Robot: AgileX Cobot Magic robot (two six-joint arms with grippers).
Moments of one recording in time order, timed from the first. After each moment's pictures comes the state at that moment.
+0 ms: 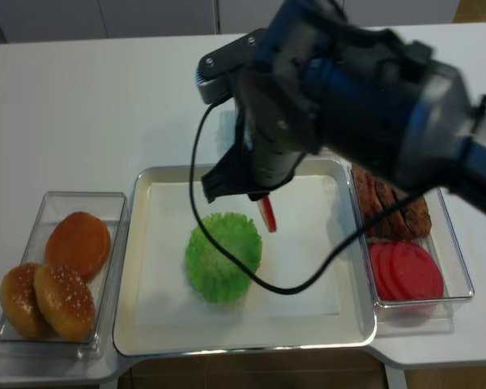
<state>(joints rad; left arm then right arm) -0.02 -0.02 -0.49 0.05 1.19 -0.06 0.88 1.76 -1.59 -0.27 1.12 0.47</state>
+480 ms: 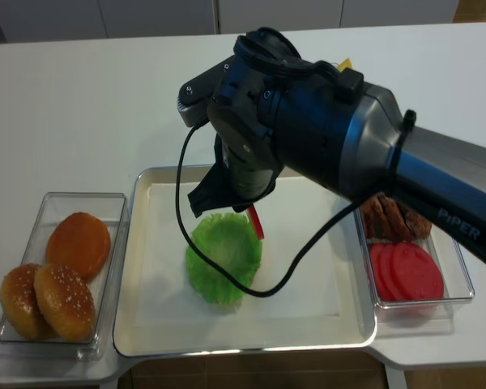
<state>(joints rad) -0.02 -0.02 -0.49 0.05 1.19 -0.06 0.89 1.83 -1.61 -0.28 1.08 0.46</state>
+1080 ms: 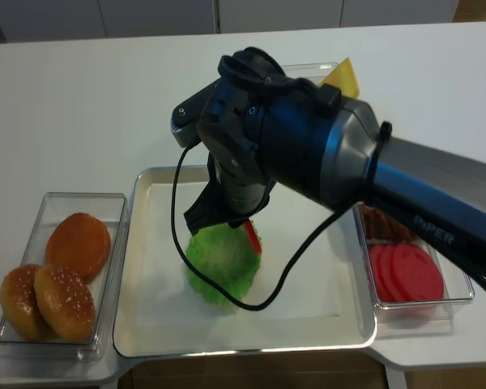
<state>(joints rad) -0.02 -0.02 -0.49 0.05 1.19 -0.06 0.91 1.87 -1.61 -0.27 1.09 0.44</state>
